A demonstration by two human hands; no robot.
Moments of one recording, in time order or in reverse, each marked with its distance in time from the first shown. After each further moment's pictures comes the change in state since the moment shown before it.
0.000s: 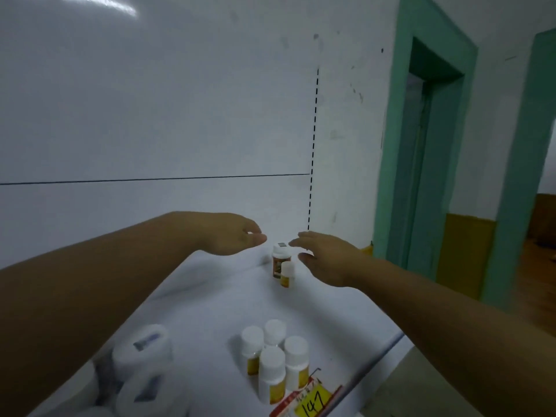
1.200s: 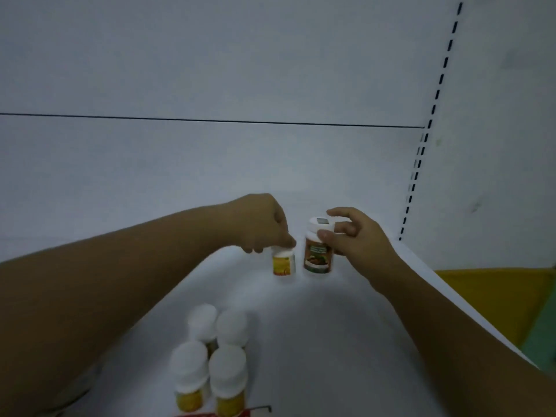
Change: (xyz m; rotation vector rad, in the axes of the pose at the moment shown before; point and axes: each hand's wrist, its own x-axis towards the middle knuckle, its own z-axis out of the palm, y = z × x) left_hand 0.060 0.037 0.056 -0.252 0.140 -0.575; right_hand 0.099 0.078 0.088 1.253 -0.085 -0.169
